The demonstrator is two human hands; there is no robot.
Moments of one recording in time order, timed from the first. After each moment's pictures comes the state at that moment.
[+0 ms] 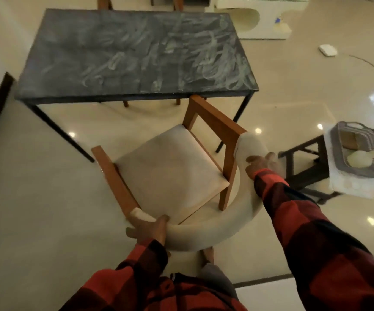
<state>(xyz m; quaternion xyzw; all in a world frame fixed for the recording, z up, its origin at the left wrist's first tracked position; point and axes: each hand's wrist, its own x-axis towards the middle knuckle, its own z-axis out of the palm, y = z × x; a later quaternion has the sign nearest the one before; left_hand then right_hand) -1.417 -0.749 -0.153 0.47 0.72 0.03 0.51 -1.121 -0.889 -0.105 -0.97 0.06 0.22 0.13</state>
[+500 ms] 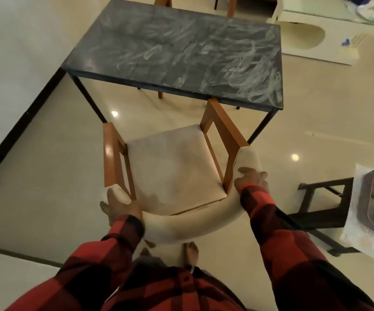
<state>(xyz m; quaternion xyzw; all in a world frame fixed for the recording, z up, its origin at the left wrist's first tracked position) -1.381 -0.790 -0.137 0.48 0.80 0.15 0.33 -1.090 -0.914 -0.093 -0.93 -0.05 0.30 0.18</state>
